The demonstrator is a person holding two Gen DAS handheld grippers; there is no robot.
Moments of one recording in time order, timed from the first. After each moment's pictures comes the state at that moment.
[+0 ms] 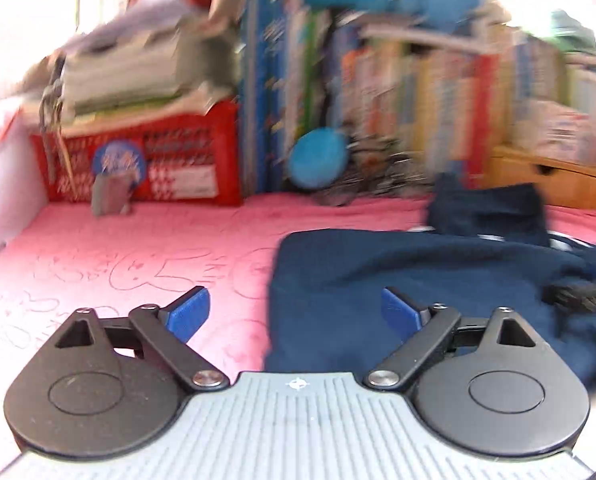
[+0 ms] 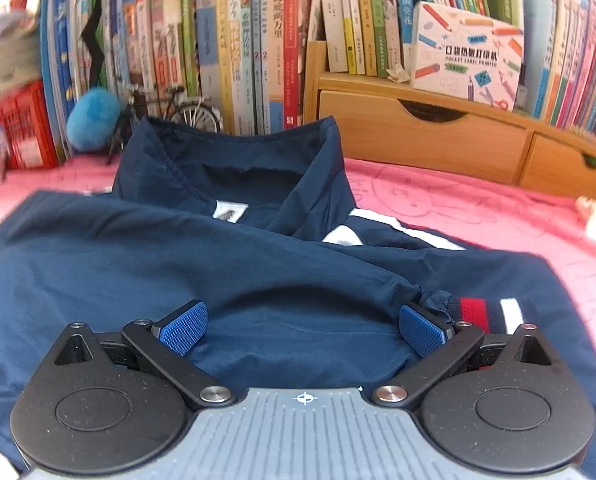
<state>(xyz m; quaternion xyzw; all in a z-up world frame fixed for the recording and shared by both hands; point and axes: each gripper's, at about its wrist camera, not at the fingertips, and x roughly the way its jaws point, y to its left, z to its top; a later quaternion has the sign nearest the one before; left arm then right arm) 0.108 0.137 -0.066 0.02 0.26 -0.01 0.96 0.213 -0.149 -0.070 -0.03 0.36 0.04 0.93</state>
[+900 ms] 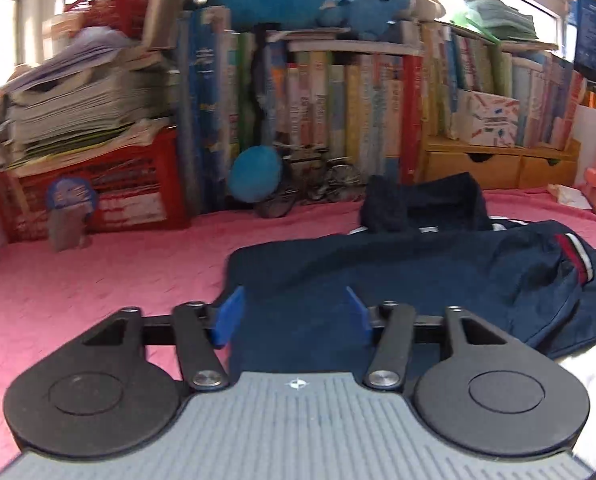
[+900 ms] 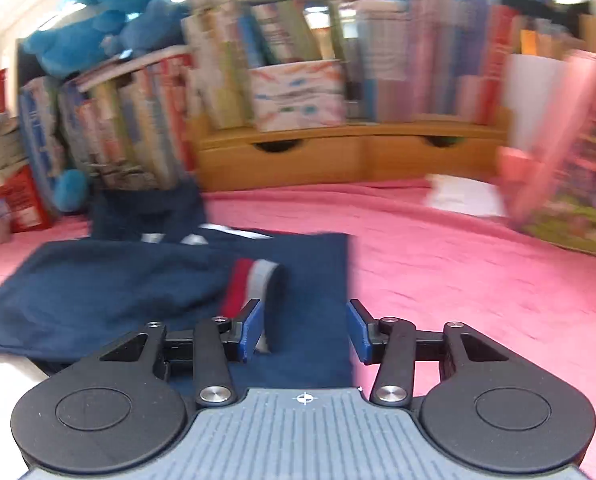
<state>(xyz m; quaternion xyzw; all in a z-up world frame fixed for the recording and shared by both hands) 0.161 0.103 -0.039 0.05 0.28 -0.12 0.95 0.120 -0.267 -0.005 0.04 0.33 0.04 0.94</state>
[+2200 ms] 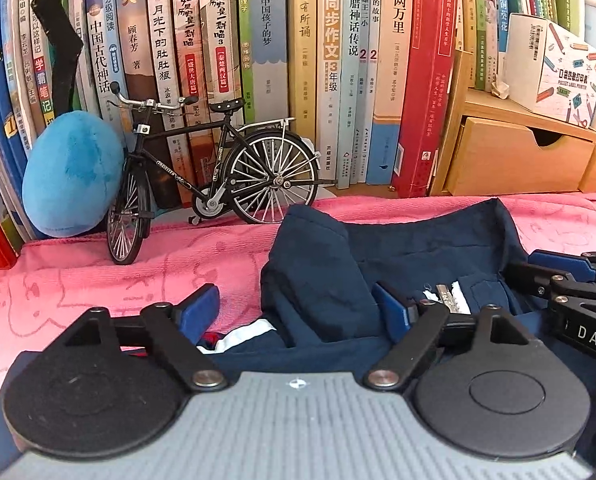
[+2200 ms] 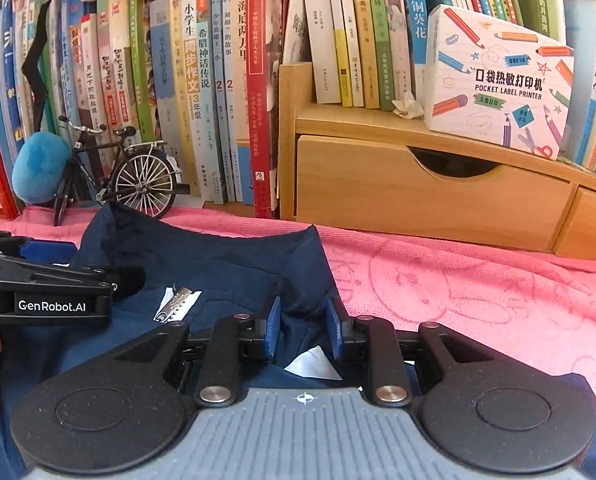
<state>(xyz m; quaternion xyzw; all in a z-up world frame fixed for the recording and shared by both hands) 0.355 0.008 -0.117 0.03 0.35 -0.09 0.93 0.316 -0.152 -0.072 -0.02 0.32 0.05 0.94</state>
